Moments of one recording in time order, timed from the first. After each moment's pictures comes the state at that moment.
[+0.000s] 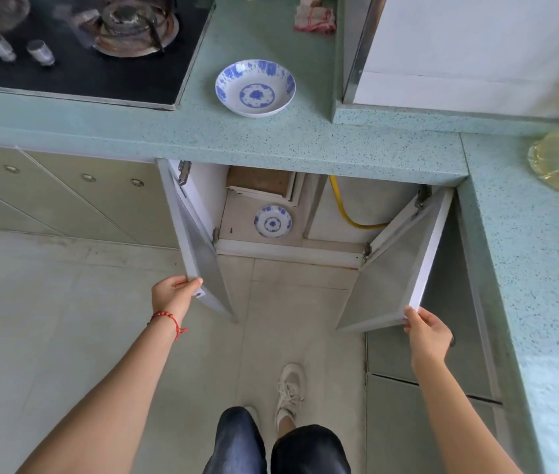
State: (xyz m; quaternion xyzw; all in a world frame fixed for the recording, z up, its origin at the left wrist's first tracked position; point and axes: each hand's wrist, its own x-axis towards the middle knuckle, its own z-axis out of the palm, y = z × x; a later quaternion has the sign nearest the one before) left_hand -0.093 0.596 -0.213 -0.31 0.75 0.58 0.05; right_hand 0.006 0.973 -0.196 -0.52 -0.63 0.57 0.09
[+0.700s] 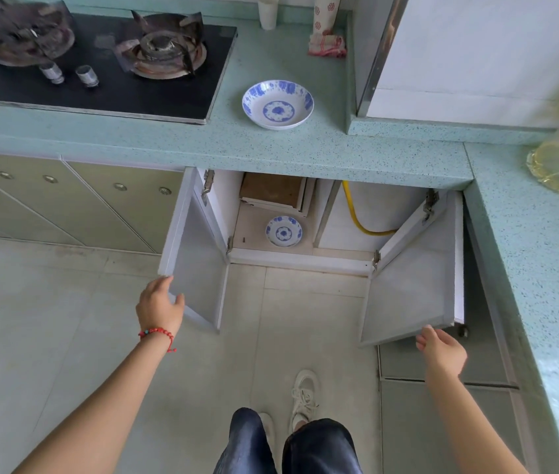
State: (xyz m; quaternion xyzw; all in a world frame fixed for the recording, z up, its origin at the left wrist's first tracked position) left_hand -0.054 0.519 -0.183 -0.18 0.94 0.28 -0.01; right_hand 0.051 0.950 -0.209 -0.58 -0.60 0.53 0.10
